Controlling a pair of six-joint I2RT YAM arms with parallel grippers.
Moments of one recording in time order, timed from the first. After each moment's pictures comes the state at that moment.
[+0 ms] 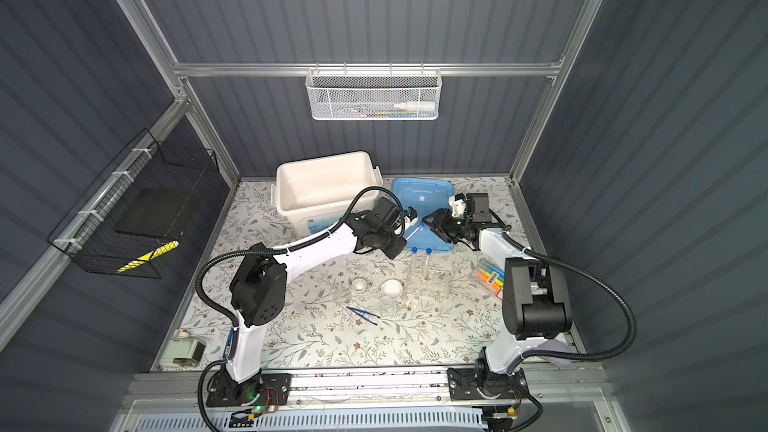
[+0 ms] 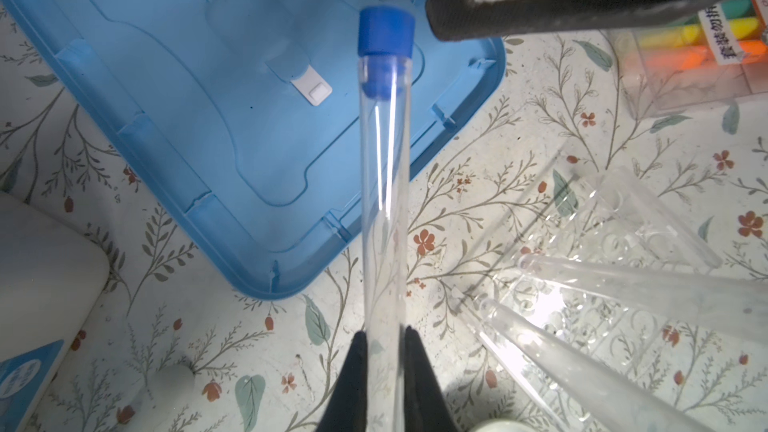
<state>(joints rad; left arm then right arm) -0.85 2.08 1.72 -0.58 0.08 0.08 0.04 1.67 1.03 -0.13 -0.70 0.69</state>
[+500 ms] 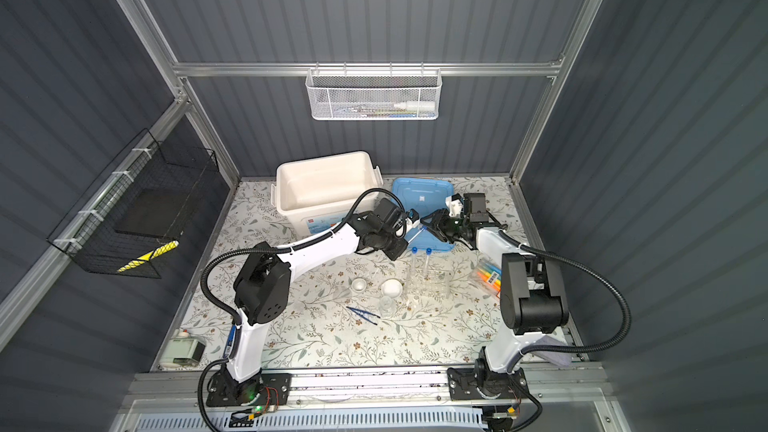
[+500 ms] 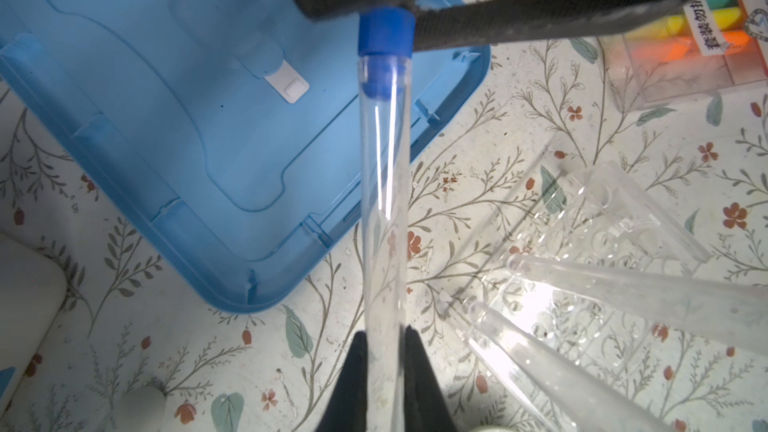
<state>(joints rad) -0.85 2.10 1.73 -0.58 0.12 0.09 0.05 1.71 1.04 -0.09 -0.74 0.73</state>
